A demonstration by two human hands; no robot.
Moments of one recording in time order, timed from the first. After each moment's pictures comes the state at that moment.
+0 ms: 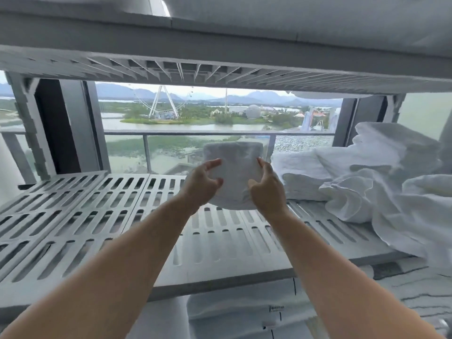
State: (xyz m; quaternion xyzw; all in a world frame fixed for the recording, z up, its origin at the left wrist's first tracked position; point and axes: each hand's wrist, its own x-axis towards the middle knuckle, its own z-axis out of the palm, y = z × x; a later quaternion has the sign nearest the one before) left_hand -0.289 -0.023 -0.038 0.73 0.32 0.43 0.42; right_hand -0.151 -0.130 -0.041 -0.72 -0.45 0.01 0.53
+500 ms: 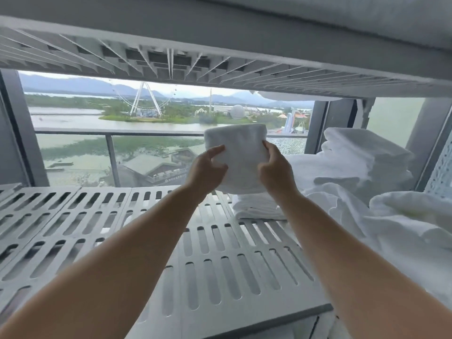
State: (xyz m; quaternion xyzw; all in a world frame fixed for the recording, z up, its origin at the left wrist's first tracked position) left_hand -0.088 -0.005 -0.008 0.74 0.30 0.46 0.39; right_hand 0.042 -0.114 0.009 -0.73 -0.43 -0.04 0.52
